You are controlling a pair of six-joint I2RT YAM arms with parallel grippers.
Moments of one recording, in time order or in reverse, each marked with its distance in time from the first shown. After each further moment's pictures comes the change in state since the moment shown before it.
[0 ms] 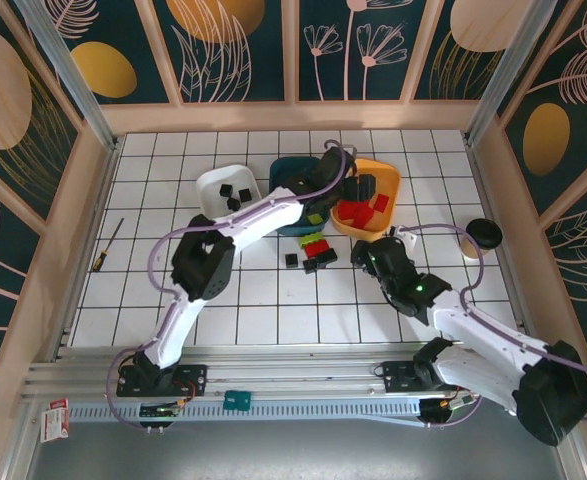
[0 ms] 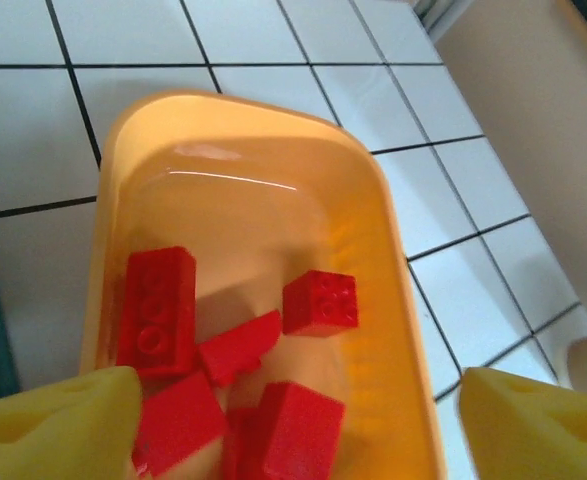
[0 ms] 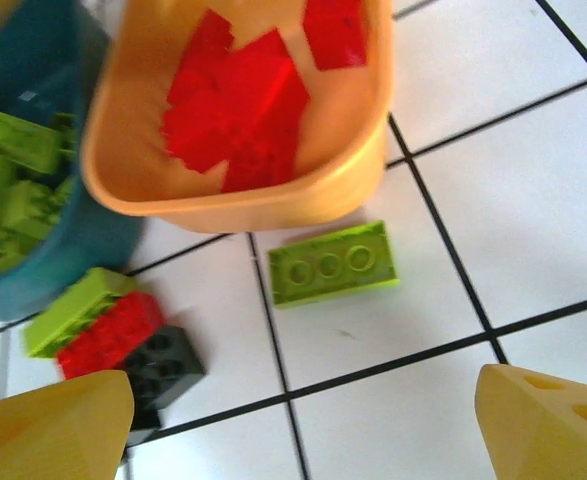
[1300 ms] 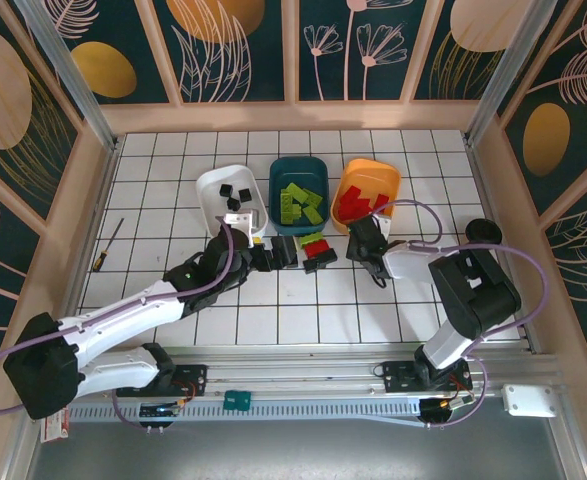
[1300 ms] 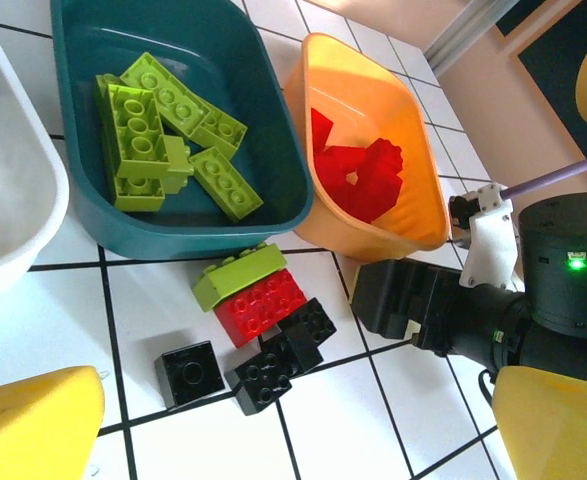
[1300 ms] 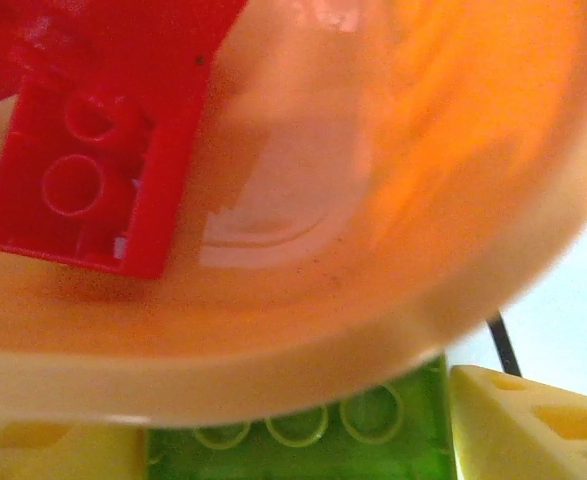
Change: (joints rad) left arm -0.035 -1.078 -1.255 0.299 -0.114 -0.138; right arm -0.132 0.642 0.188 0.219 -0.029 -0.239
